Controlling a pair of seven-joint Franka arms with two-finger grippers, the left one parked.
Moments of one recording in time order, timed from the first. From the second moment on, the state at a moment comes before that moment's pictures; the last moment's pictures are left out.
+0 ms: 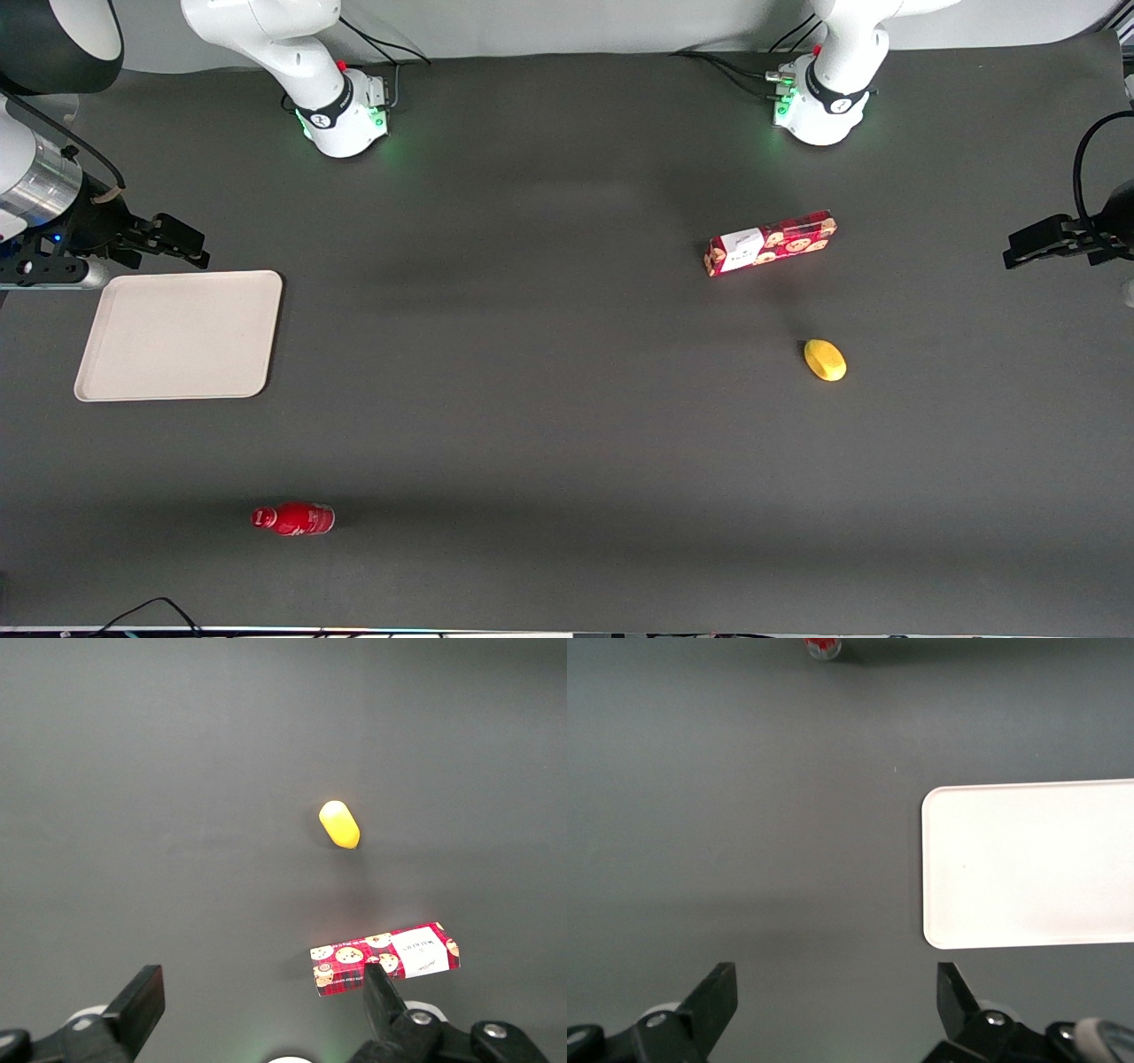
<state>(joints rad) 0.14 -0.10 -0.11 -1.81 0.00 1.69 0.08</state>
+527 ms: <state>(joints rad) 0.14 -0.15 -0.09 -1.75 0.00 1.60 0.08</state>
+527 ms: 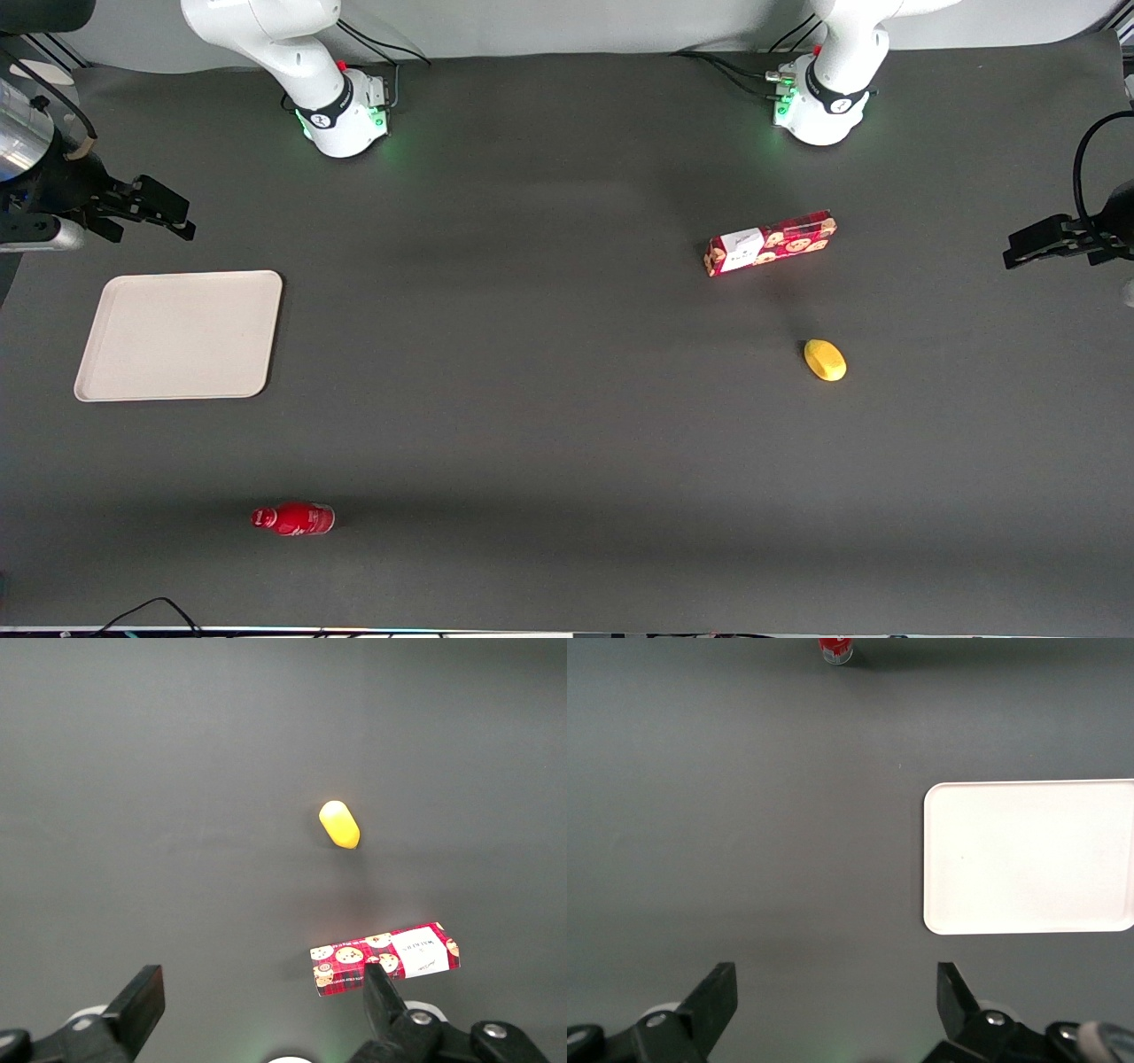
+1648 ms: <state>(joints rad) 0.14 0.06 -0.10 -1.47 -0.01 1.60 0.05</state>
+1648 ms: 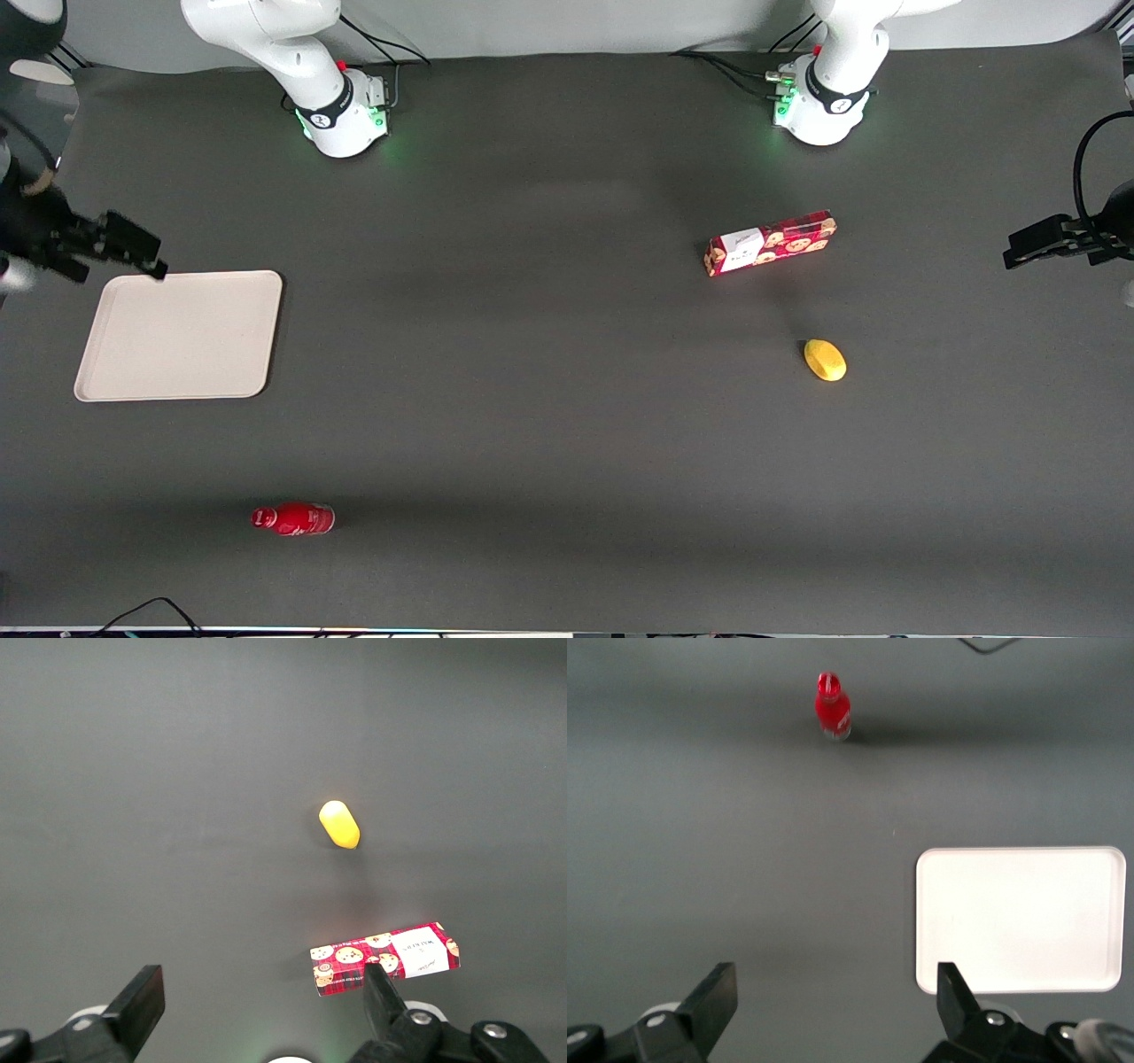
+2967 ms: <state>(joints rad) 0.15 0.73 -0.14 -1.17 0.09 2.24 0.03</state>
